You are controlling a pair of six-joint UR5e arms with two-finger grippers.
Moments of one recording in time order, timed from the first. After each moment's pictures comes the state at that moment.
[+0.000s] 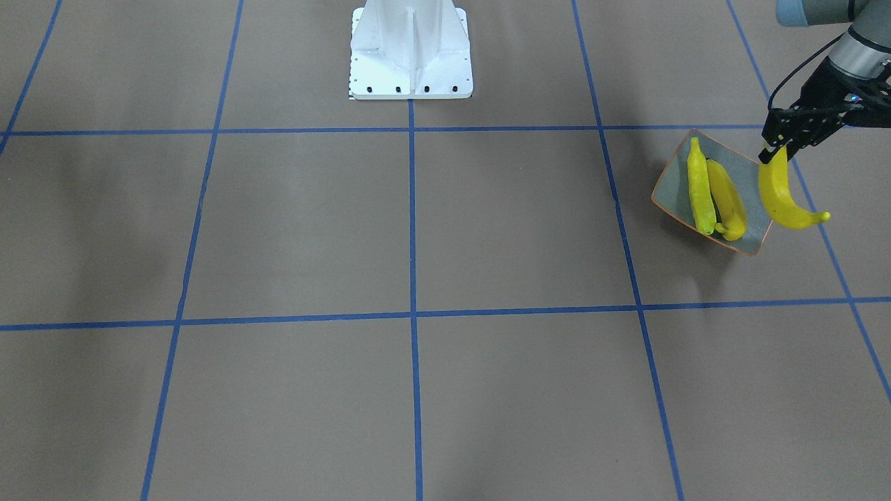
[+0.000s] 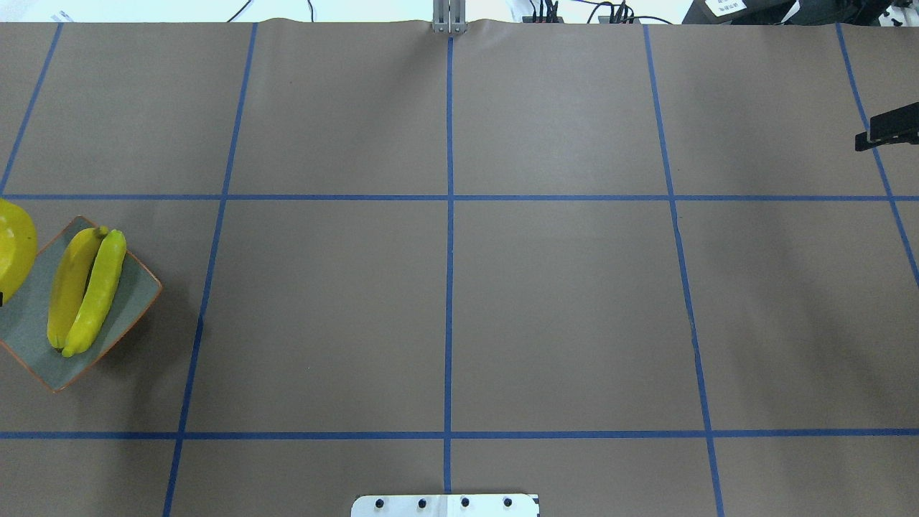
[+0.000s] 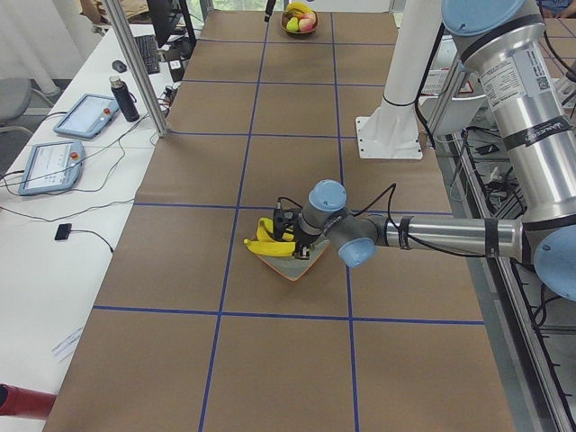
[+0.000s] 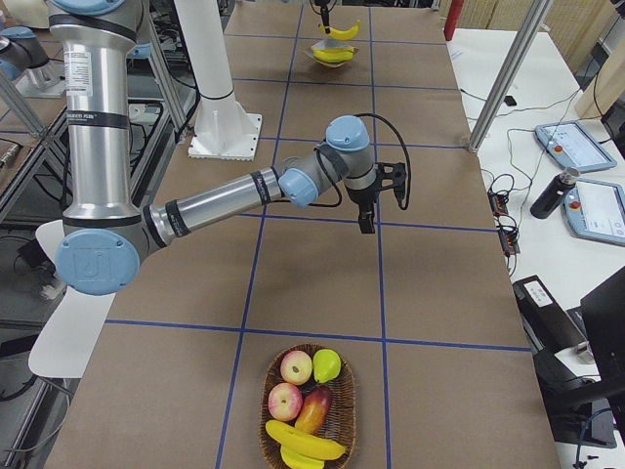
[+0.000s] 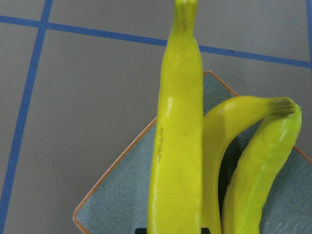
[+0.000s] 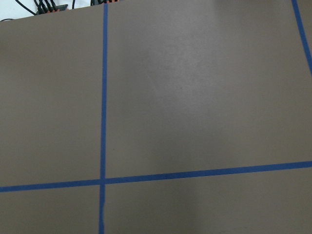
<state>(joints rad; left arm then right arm) -0.99 -1.17 -1.88 -2.47 -2.10 -0.95 1.29 -1.60 1.96 -1.27 2.23 0.72</state>
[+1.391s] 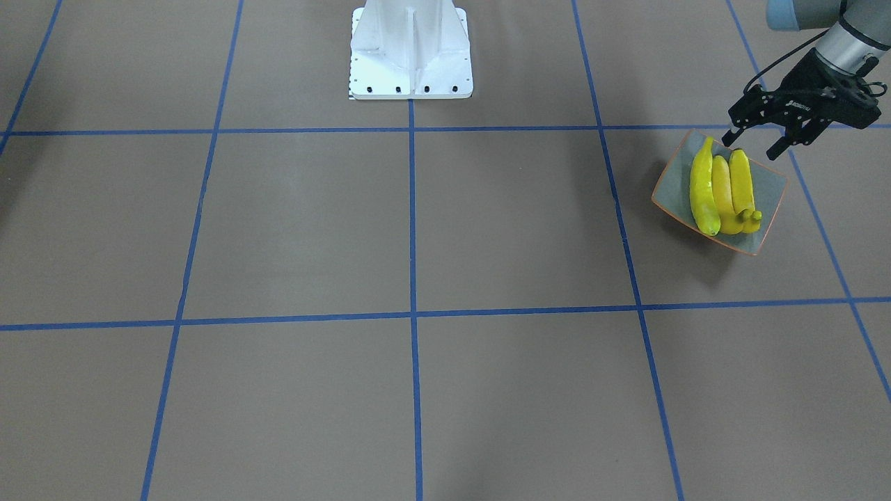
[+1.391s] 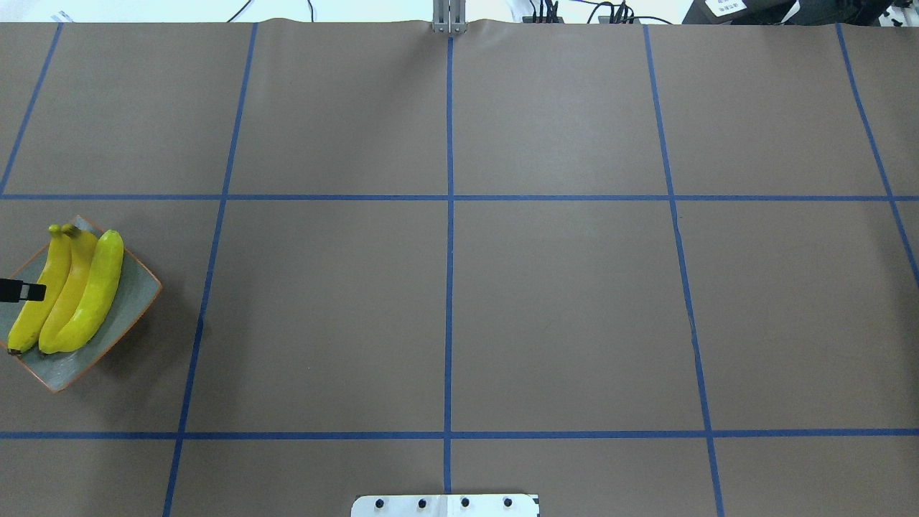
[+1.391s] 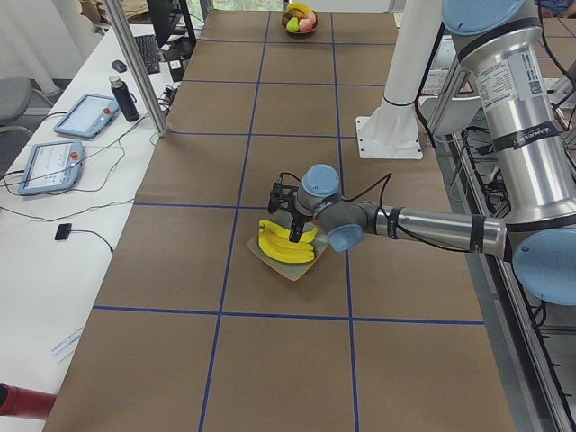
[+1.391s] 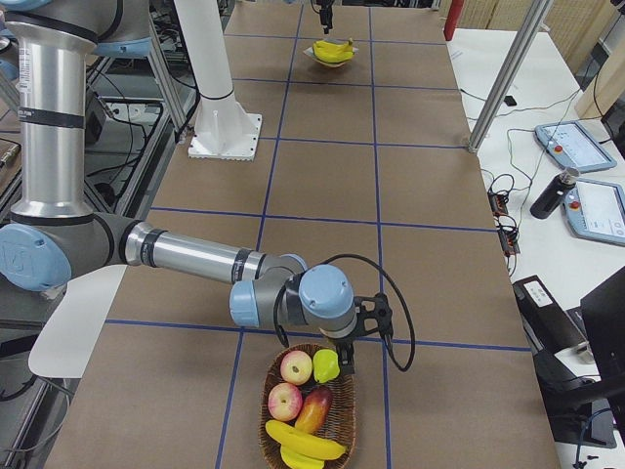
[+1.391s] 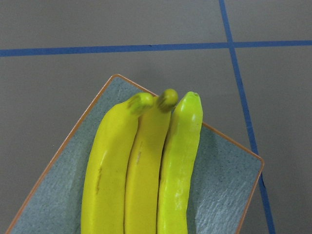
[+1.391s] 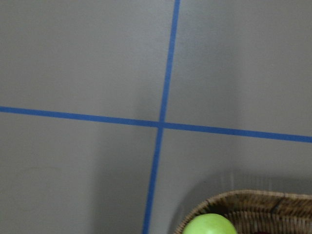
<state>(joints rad) -1.00 -1.24 -1.92 -2.48 -2.21 -0.85 1.73 -1.65 1.45 -1.27 2.39 -0.17</state>
